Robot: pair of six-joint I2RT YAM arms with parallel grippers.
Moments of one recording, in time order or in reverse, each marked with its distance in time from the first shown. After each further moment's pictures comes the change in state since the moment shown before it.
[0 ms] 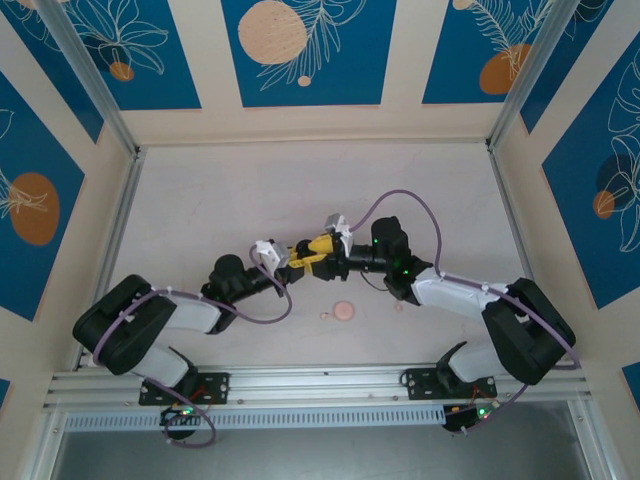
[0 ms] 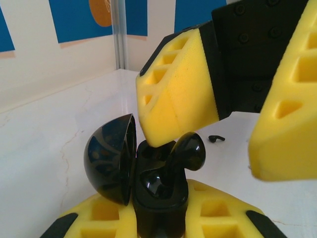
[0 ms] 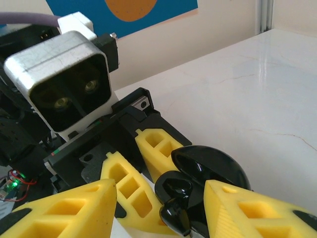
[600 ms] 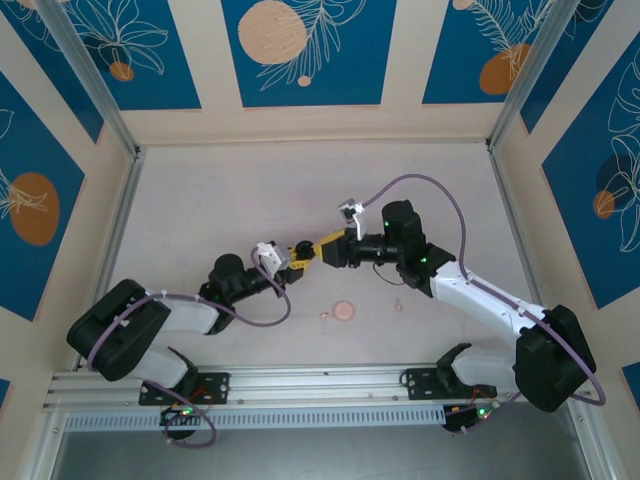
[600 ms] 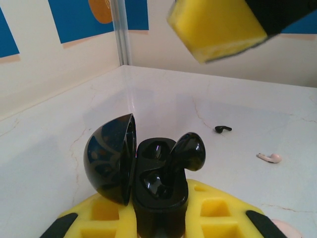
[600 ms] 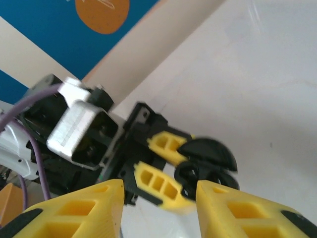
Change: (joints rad) left arm 0.000 -0.039 0.000 -0.075 -0.011 0.077; right arm -0.059 -0.146 0.147 -0.457 -0.013 0.293
